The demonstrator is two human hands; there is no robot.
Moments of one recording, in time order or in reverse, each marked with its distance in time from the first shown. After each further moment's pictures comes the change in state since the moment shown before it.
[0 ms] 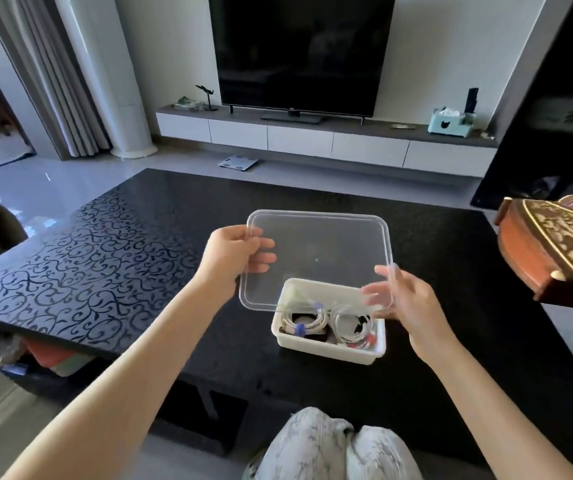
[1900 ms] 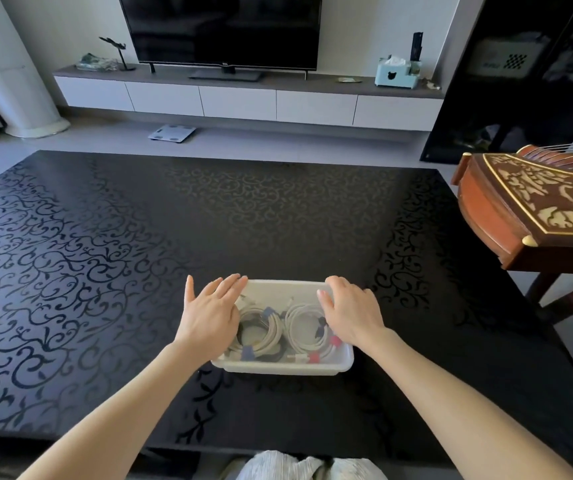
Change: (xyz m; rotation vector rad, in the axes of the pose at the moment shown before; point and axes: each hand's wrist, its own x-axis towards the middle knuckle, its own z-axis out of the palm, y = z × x) left_hand 0.075 -0.170 0.047 1.381 -0.337 0.463; right_hand 0.090 0.114 0.012 -1.067 -0.118 -0.142
